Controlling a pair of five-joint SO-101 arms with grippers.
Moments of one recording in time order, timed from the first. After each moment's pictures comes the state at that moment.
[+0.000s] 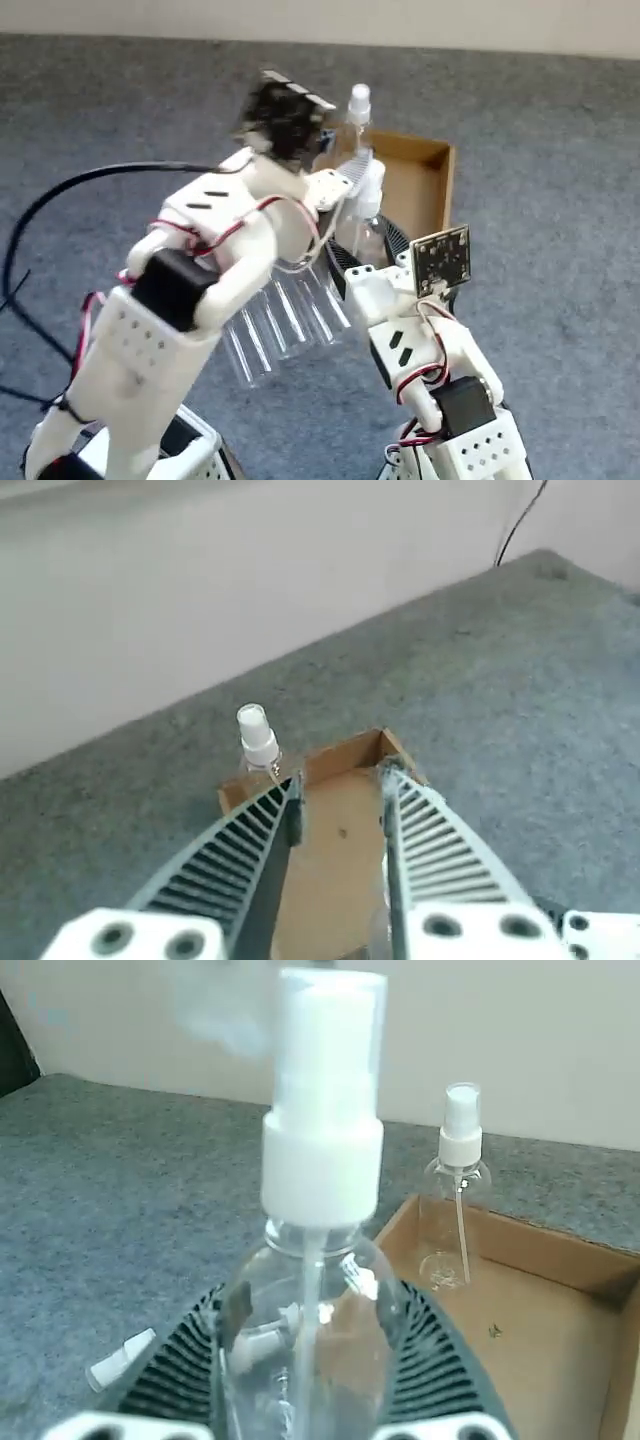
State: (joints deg) left arm 29.2 -36.5 12.6 53.5 1.5; right arm -26.1 -86.0 73.4 32.3 -3.6
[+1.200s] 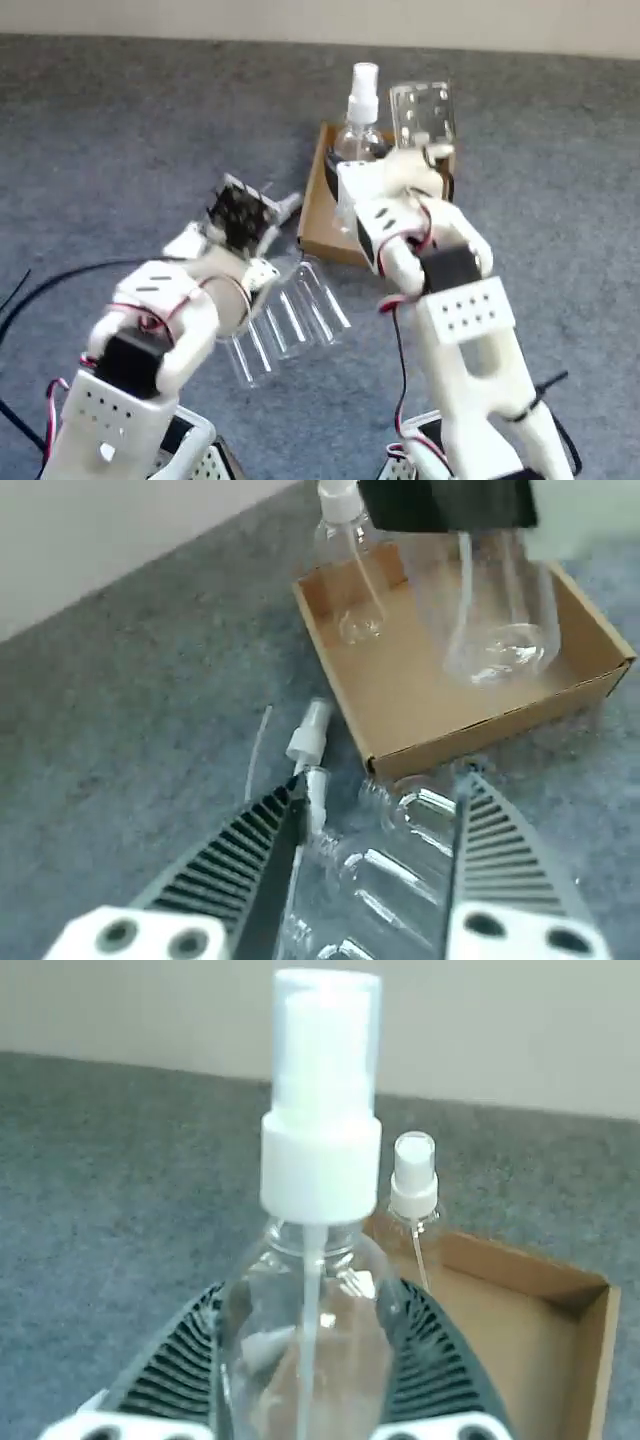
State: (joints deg) left arm 19.3 -67.8 52.4 57.4 -6.5; right arm -21.3 -34.7 26.6 42.3 -4.6
